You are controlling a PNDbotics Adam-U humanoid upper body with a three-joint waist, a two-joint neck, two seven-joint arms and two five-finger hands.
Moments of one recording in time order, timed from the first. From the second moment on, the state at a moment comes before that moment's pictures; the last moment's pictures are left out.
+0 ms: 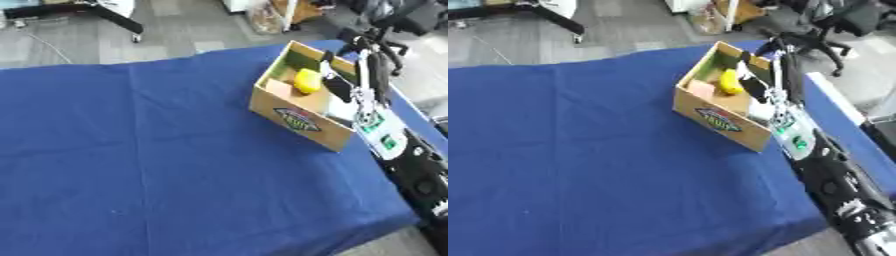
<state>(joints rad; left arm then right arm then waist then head) -0.48 0.45 0.03 -1.83 -0.24 -0.04 0.27 -0.59 -0.53 0.07 -1.11 0.50 -0.17 -0.61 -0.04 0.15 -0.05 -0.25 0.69</state>
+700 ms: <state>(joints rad) -0.47 0.45 0.03 -1.83 -0.24 -0.04 0.27 -0.59 -0.53 0.07 -1.03 0.49 -0.17 -0.53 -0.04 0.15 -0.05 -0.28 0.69</state>
